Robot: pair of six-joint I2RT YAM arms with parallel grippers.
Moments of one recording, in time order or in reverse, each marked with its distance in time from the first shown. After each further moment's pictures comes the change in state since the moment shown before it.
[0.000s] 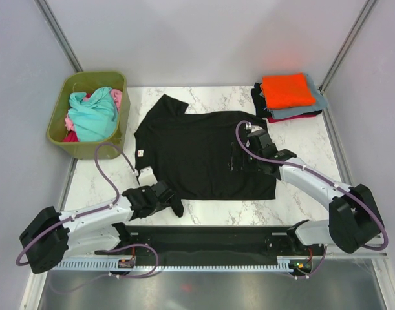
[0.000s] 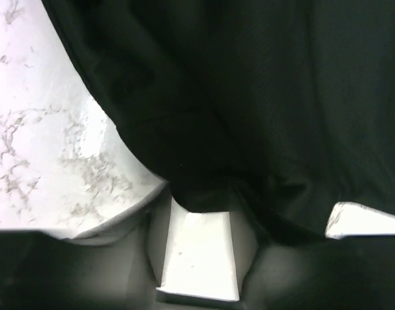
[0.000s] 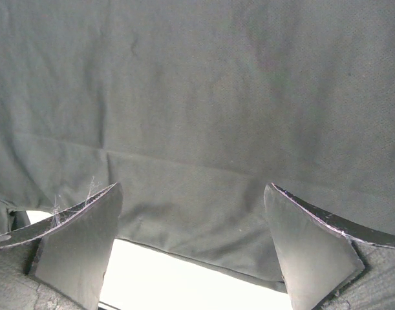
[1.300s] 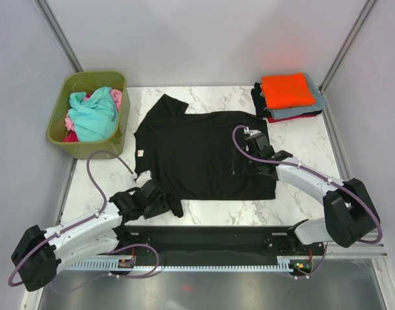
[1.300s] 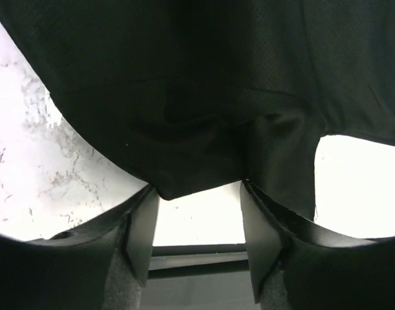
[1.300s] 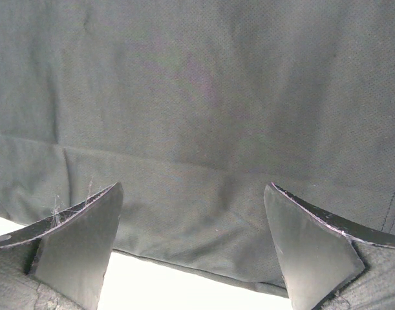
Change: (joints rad) left arm 0.097 -0.185 -0.049 -0.044 0.270 0.129; right arm 0.002 0.053 -0.029 0.001 0.042 -0.043
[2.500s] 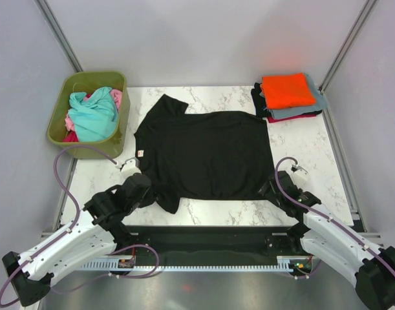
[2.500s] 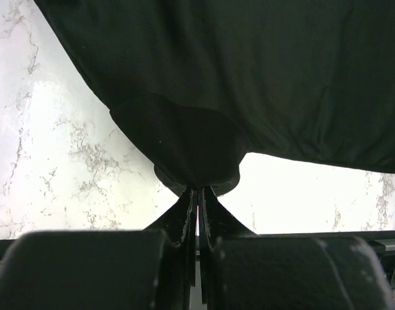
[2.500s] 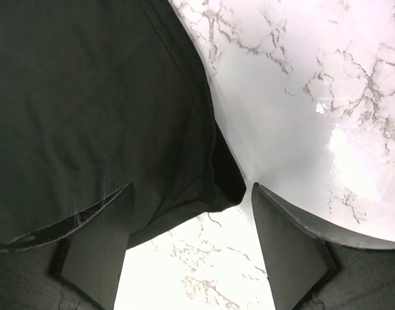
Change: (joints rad) left arm 0.002 -0.224 0.210 -0.195 -0.157 0.070; right arm -0.010 -0.607 -0.477 -0.175 0.350 0.637
